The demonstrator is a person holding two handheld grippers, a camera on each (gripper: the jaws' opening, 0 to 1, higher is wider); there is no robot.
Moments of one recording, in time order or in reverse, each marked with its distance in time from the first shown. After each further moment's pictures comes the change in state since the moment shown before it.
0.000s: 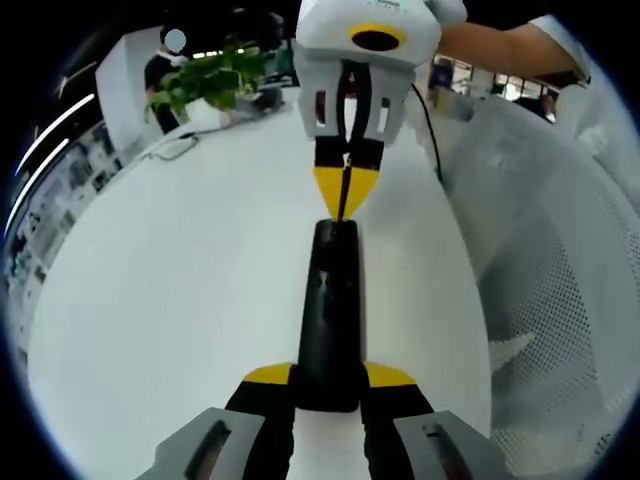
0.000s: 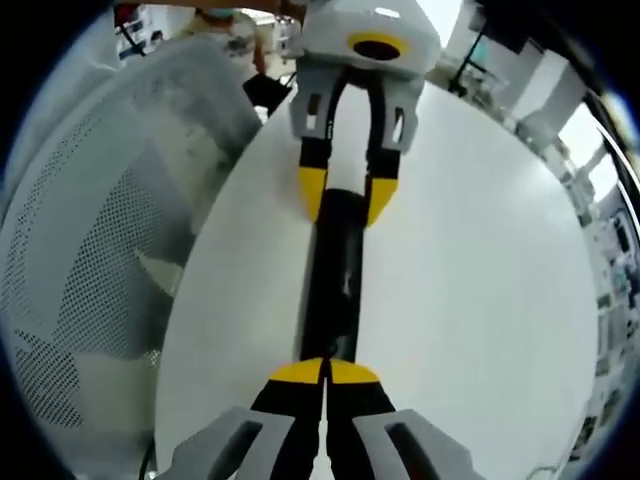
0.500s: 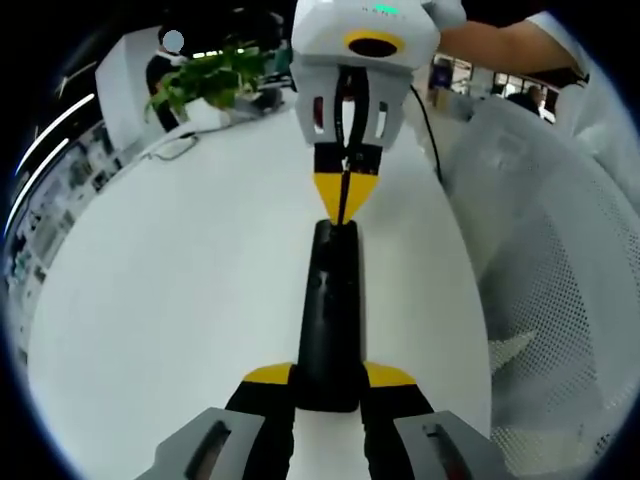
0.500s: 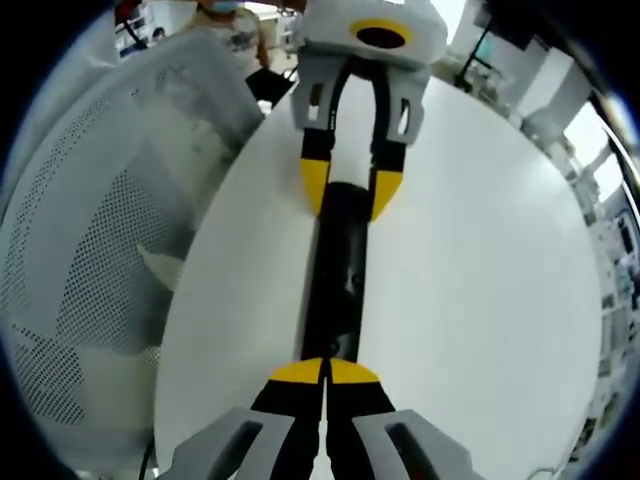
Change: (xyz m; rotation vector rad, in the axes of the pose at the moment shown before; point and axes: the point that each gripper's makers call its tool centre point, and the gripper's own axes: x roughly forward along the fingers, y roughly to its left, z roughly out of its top) left arm 0.000 0.000 0.001 0.000 0.000 -0.002; right arm 0.004 0.000 -0.002 0.005 0.033 0.023
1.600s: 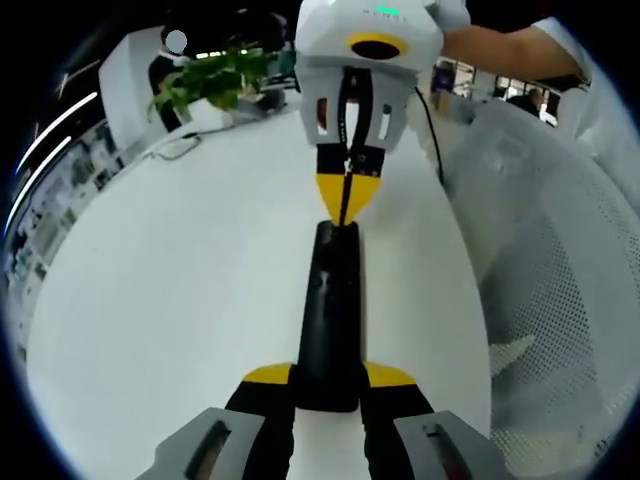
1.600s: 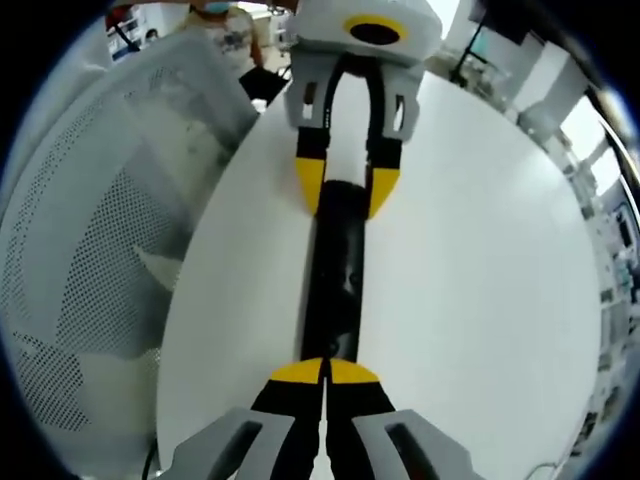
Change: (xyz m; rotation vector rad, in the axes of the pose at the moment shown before) left arm 0.000 0.000 -0.001 -0.011 -0.010 0.006; right arm -0.001 0.000 0.000 0.012 0.004 -0.013
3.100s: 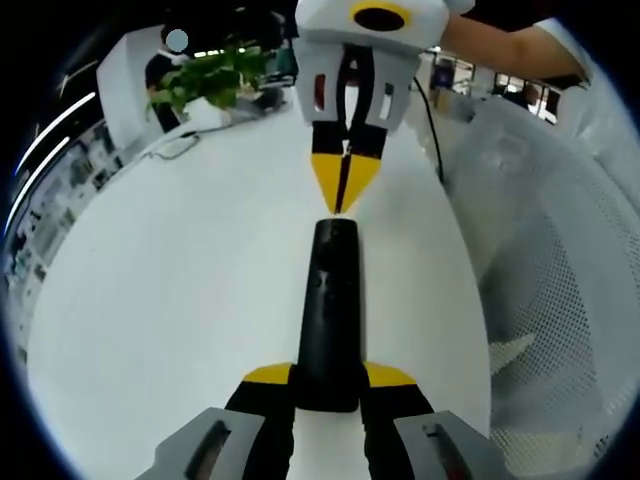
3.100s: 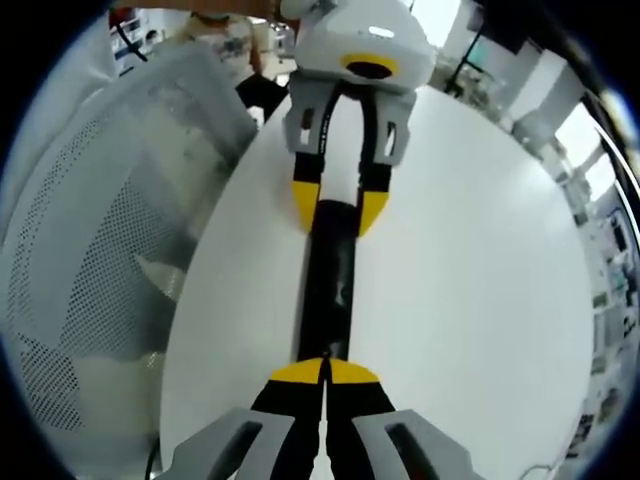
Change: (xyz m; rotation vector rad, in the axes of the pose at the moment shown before) left arm -0.001 -0.002 0.001 0.005 0.011 -0.003; right arm -0.013 -0.004 0.010 -0.010 -0.031 -0.026
